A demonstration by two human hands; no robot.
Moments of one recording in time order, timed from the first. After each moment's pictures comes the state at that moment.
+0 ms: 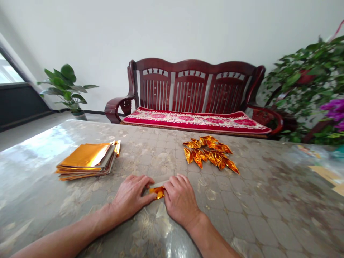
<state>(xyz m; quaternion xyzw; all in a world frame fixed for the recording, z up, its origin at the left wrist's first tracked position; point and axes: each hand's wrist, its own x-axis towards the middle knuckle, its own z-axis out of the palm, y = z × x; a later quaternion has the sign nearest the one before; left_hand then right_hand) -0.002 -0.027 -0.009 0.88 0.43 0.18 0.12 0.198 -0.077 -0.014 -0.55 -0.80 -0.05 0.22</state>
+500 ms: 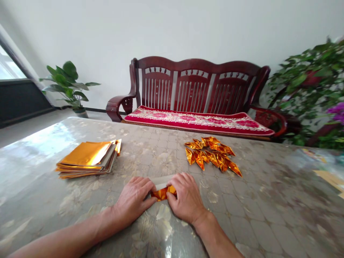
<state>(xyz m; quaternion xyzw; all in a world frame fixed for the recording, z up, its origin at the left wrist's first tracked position) 0.003 -0.032 -0.014 0.90 0.39 0.18 0.08 0.214 -0.070 -0.006 -0.55 -0.80 0.03 0.24</state>
